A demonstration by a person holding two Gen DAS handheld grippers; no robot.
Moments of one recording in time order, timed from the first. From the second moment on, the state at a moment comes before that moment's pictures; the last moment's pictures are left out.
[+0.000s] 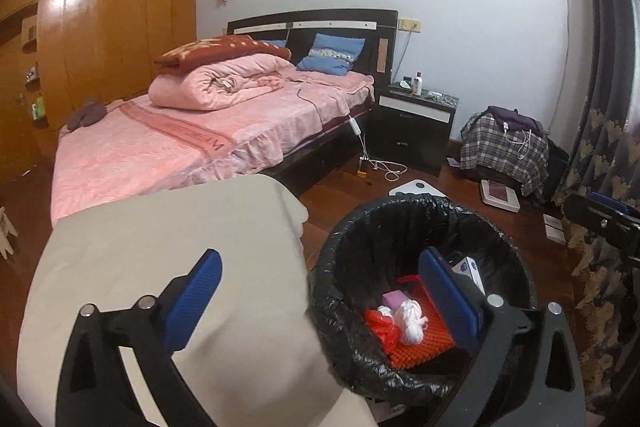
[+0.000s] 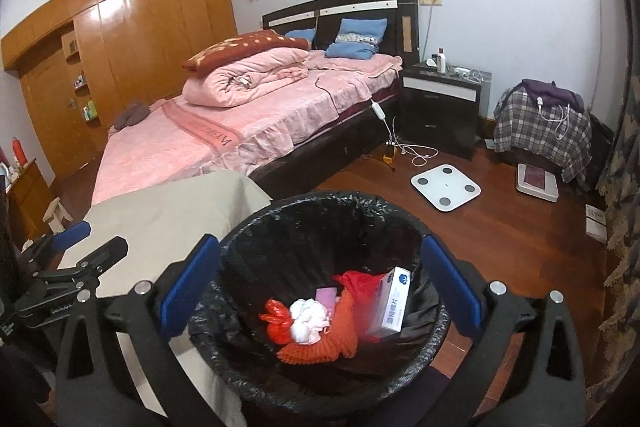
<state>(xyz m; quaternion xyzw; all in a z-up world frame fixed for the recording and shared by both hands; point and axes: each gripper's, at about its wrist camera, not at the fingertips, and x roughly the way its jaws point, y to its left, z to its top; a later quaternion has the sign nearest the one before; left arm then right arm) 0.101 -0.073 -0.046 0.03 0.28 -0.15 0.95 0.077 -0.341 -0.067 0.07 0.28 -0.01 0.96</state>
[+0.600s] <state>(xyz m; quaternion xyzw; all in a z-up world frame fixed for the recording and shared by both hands) 0.035 -0.056 -0.001 0.04 0.25 -0.12 0.96 0.031 -0.306 -0.025 0.06 0.27 0.02 0.96</state>
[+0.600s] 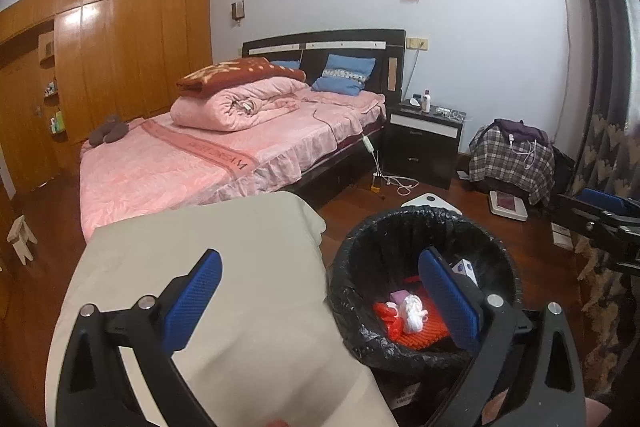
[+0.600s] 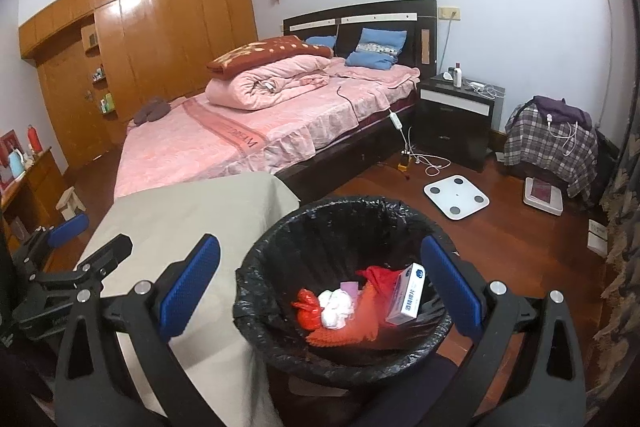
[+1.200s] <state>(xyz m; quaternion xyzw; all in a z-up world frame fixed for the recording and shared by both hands) 0.011 -0.043 0.022 0.03 0.23 -0.11 0.97 0.021 -0.283 -0.010 0.04 0.27 0.04 0.96</state>
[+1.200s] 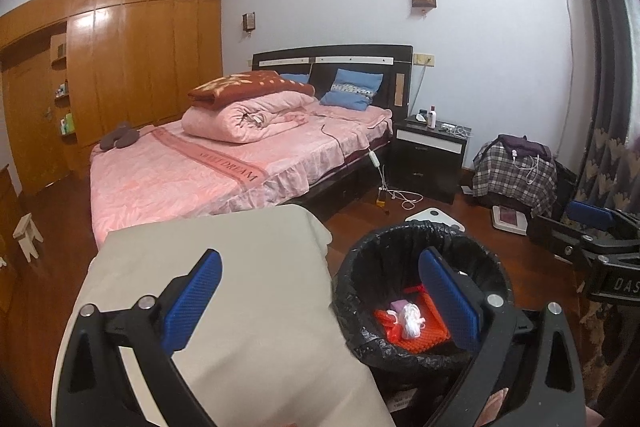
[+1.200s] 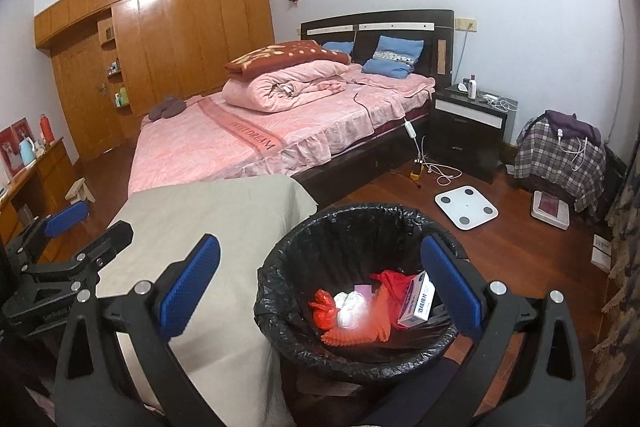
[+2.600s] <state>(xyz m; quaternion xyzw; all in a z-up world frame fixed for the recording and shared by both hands) 0.012 -0.040 0.023 0.03 0.24 -0.10 0.97 0.023 -0.277 -0.012 0.04 0.27 0.04 0.96</state>
